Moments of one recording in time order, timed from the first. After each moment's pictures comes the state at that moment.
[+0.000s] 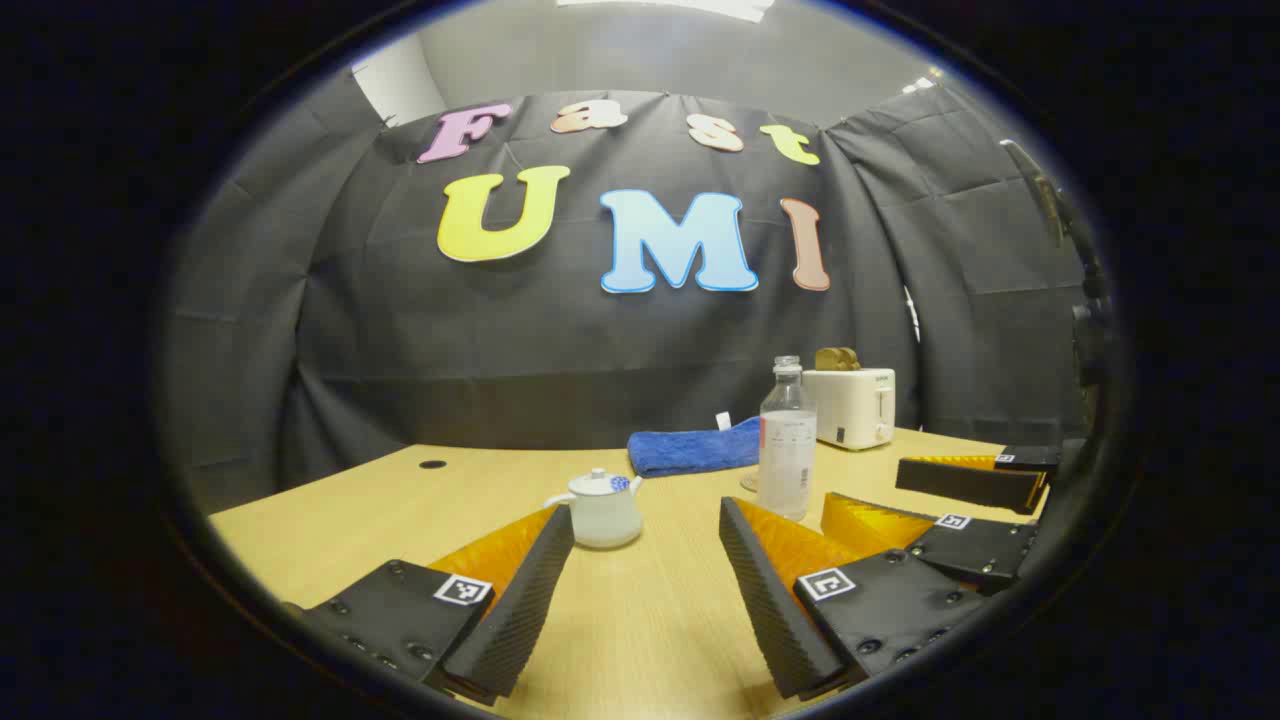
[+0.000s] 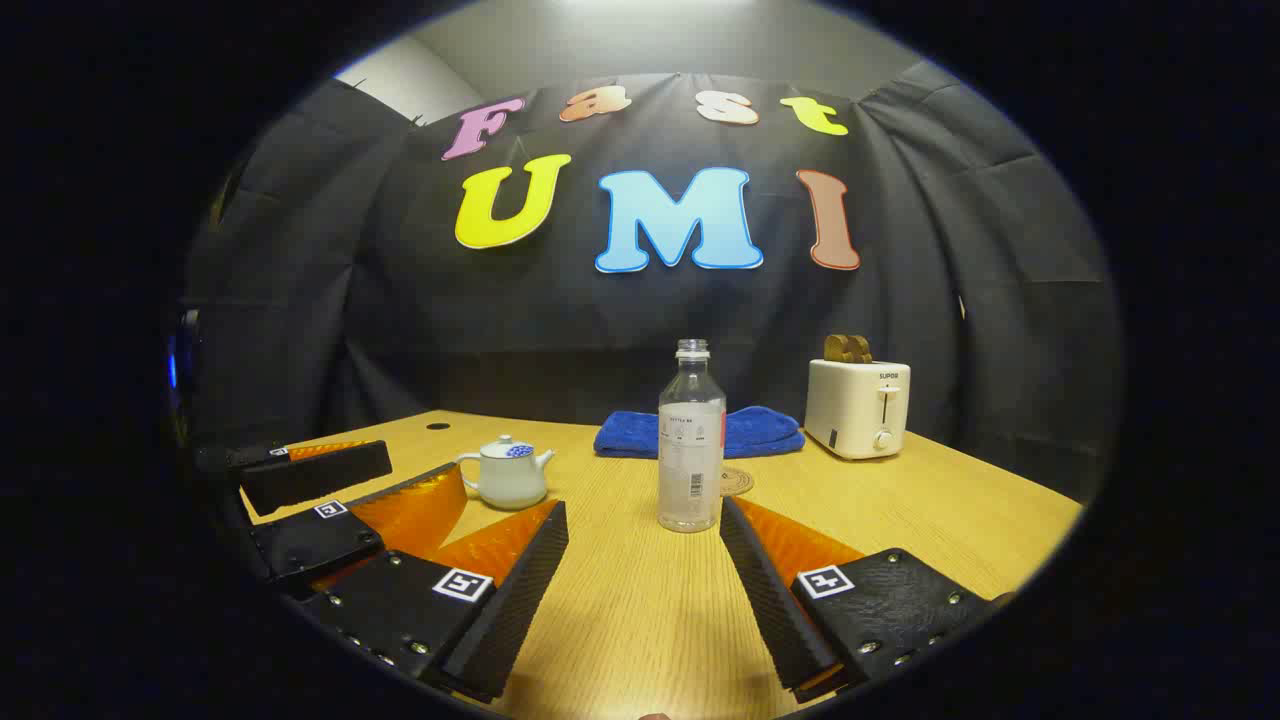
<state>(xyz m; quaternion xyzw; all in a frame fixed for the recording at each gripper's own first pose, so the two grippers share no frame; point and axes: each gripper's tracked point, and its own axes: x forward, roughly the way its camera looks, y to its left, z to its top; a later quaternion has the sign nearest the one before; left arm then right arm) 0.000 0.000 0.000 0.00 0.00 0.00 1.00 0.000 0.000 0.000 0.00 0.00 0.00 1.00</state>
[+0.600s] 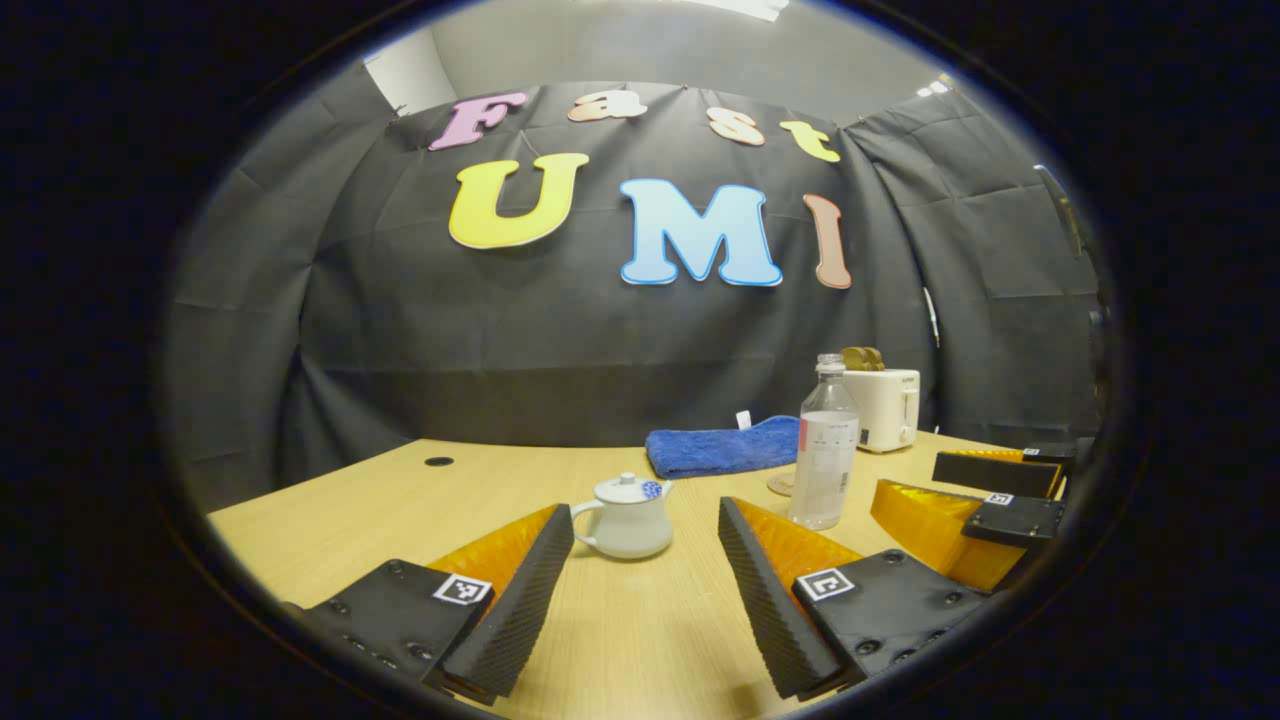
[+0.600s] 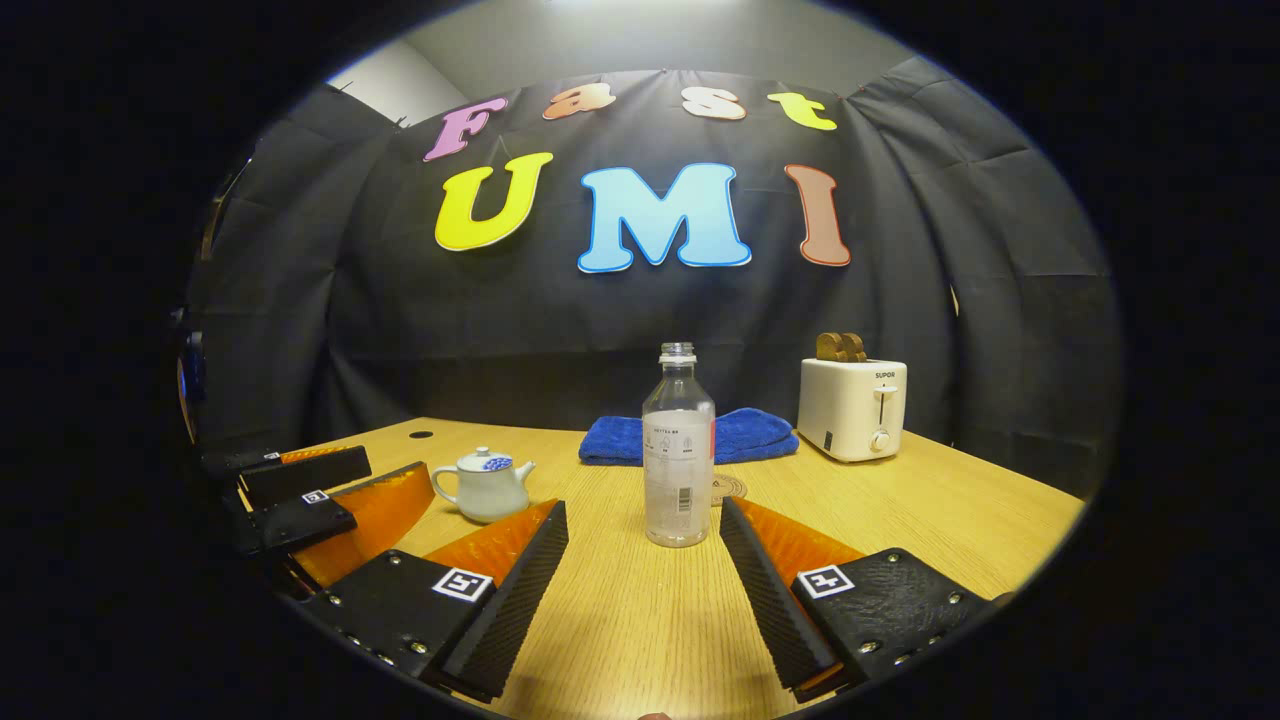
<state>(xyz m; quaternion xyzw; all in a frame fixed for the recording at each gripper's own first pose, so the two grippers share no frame) 0.016 0.027 -0.002 -0.01 0.00 0.01 1.00 0.007 -0.010 0.004 0.01 -0.01 -0.02 1.00</state>
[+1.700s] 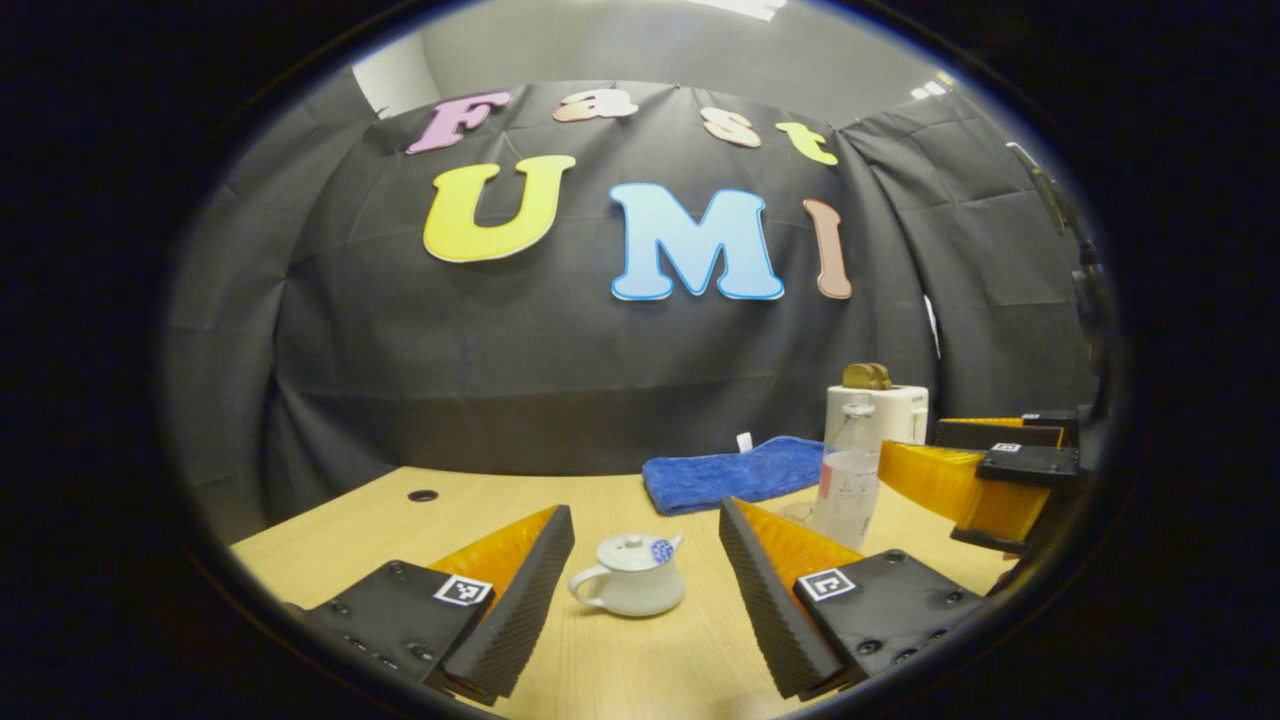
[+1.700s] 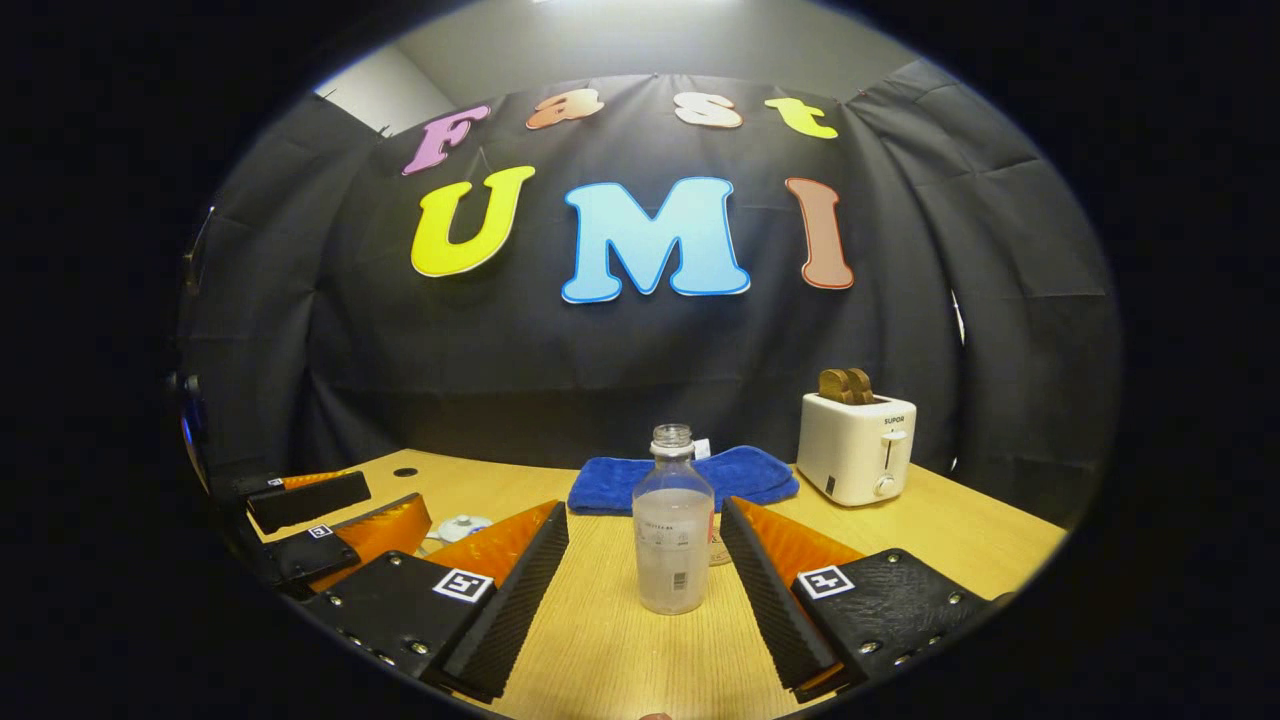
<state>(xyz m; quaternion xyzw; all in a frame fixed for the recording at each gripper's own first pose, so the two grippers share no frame) 0.085 0.037 0.037 0.00 0.00 -0.01 1.00 0.071 -0.027 0.074 0.02 -0.02 -0.04 1.00</state>
